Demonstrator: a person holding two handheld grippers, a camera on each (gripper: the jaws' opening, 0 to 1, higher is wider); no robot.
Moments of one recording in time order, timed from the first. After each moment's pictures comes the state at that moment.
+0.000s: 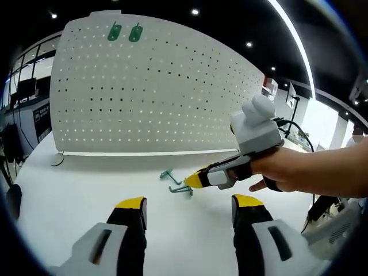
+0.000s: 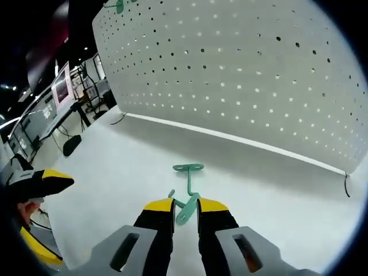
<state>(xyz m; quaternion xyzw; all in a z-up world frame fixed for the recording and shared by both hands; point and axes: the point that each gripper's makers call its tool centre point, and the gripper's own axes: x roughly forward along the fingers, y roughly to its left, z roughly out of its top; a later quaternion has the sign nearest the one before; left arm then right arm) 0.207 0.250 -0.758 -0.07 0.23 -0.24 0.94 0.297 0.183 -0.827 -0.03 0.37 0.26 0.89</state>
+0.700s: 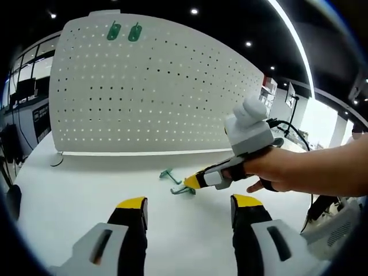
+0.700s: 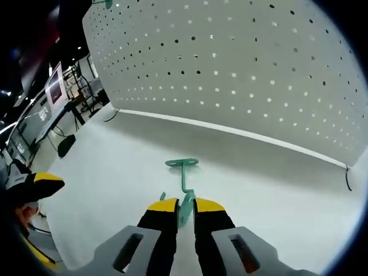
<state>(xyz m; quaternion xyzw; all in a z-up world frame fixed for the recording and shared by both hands) 0.206 0.250 -0.758 -0.07 0.23 -0.24 0.94 0.300 0.177 -0.840 -0.02 0.39 0.24 0.89</state>
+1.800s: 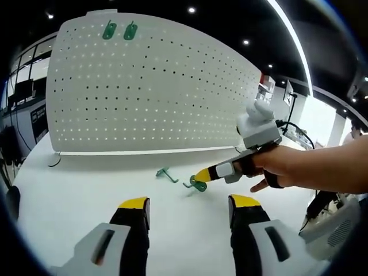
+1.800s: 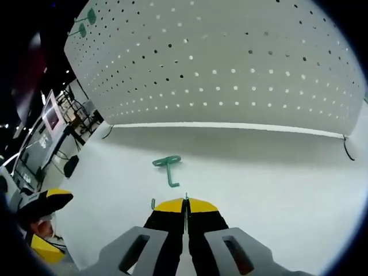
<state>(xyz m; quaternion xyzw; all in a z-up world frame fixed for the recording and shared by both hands) 0.204 0.244 -0.759 -0.07 0.23 -0.25 0.94 0.292 0.150 -0.832 0.08 0.39 0.22 0.89</state>
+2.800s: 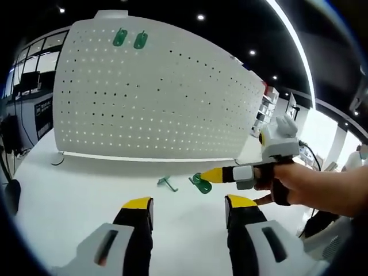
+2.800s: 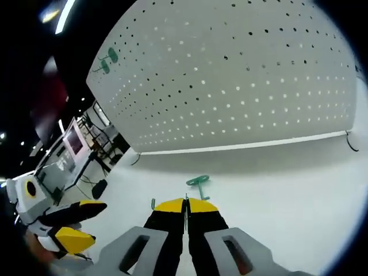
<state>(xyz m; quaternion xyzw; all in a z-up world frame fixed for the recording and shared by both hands) 0.205 0.252 -0.736 -0.11 0.22 -0.24 0.94 0.273 0.168 -0.768 0.16 0.30 0.27 0.90</state>
